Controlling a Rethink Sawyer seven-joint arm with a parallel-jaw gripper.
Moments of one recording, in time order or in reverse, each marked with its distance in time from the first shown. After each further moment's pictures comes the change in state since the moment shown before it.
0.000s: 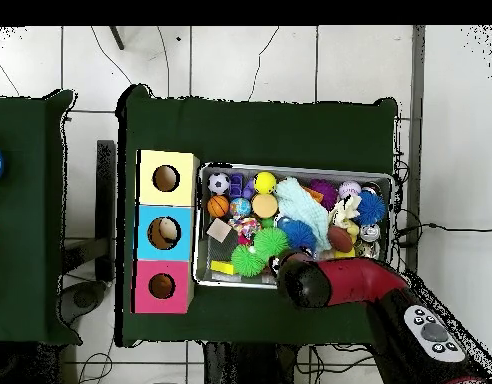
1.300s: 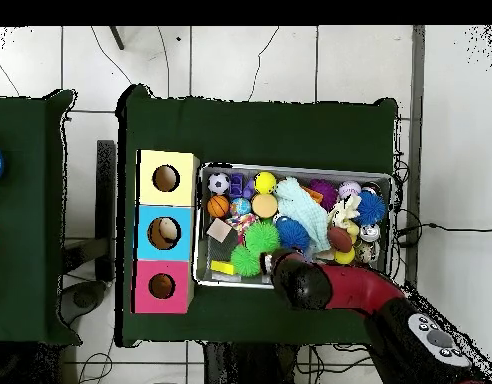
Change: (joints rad) arm -0.041 0.012 0.031 0.076 0.196 -0.085 0.000
